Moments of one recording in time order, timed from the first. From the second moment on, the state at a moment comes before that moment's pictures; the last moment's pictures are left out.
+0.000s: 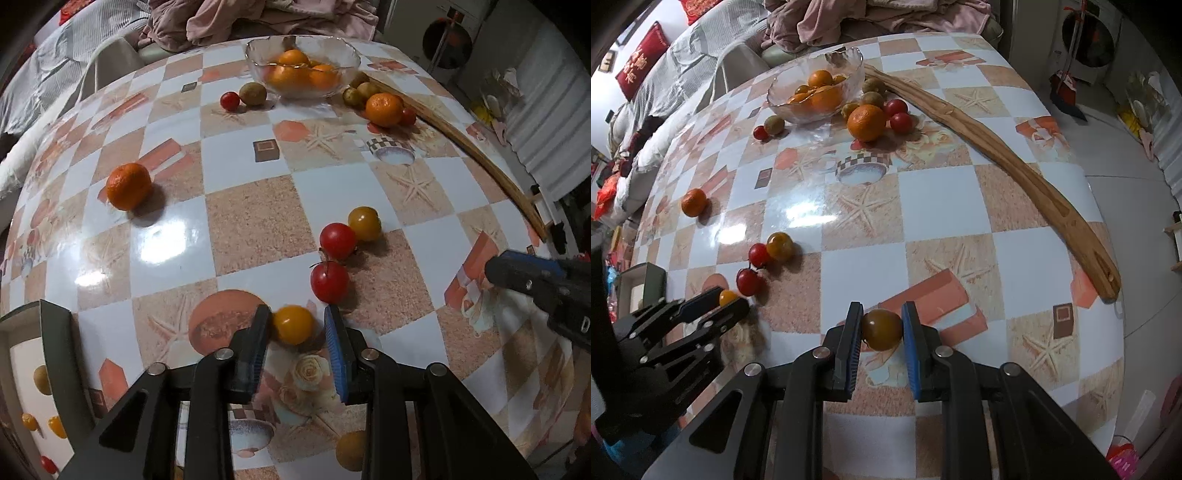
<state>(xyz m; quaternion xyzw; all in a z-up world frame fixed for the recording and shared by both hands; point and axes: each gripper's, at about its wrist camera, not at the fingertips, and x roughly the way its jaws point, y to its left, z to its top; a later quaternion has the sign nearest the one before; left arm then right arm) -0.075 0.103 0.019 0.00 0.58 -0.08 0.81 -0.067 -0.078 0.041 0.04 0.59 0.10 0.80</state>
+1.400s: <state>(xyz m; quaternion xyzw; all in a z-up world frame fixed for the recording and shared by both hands) -0.211 0.300 0.083 -0.13 0.54 0.07 0.83 -0.118 0.142 0.080 -0.07 0.58 0.30 0.76</state>
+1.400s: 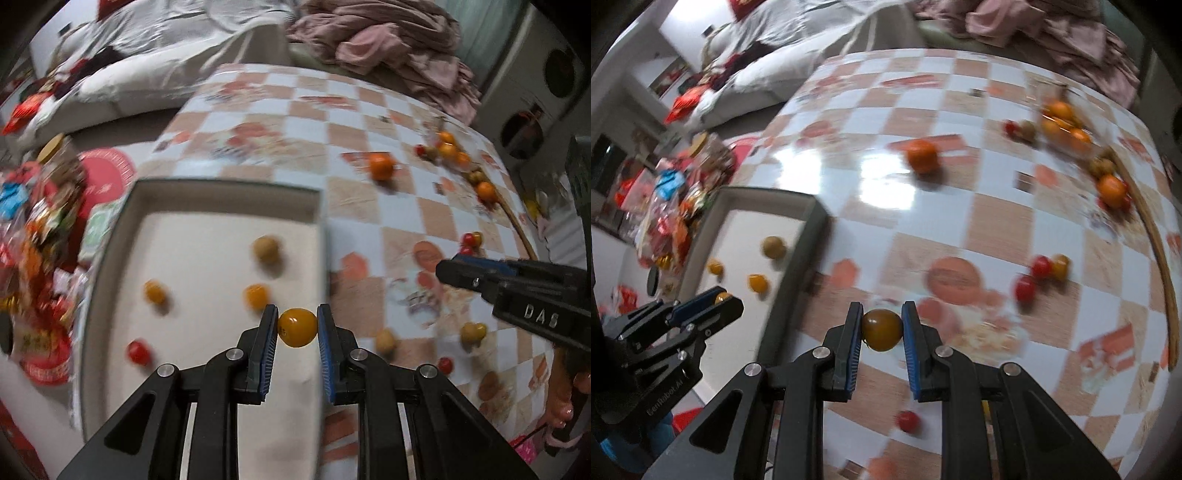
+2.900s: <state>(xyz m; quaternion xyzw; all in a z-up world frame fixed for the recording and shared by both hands) -0.289 0.389 0.021 -0.13 0.59 0.21 0.77 -0.194 0.309 0.022 -0.20 0.59 0.41 0.67</state>
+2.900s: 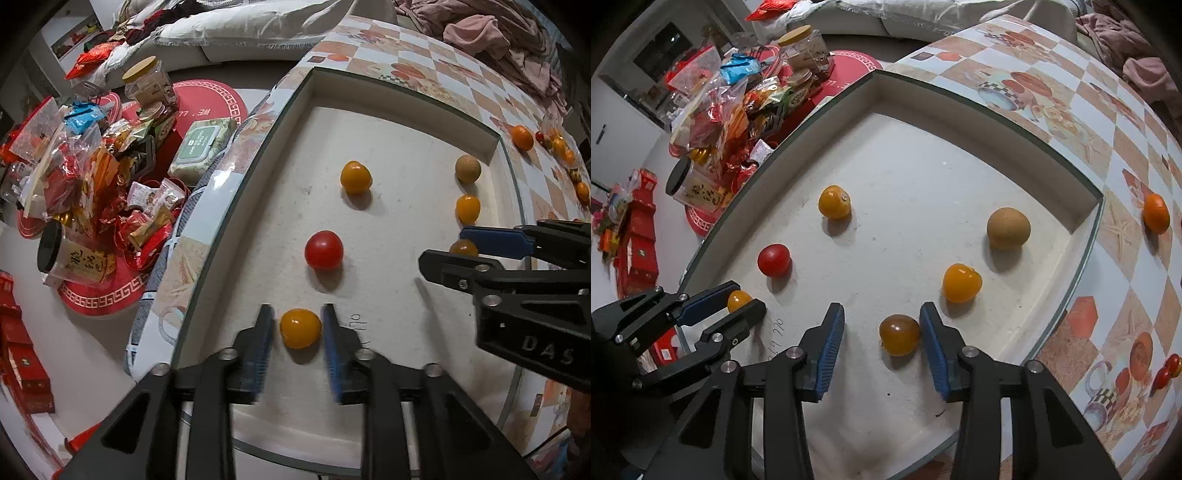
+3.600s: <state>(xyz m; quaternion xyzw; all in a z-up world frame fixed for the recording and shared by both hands) -0.244 0.326 0.064 -0.05 0.57 0.13 0.81 -0.143 0.189 0.073 -0.08 0.59 0.32 0.74</state>
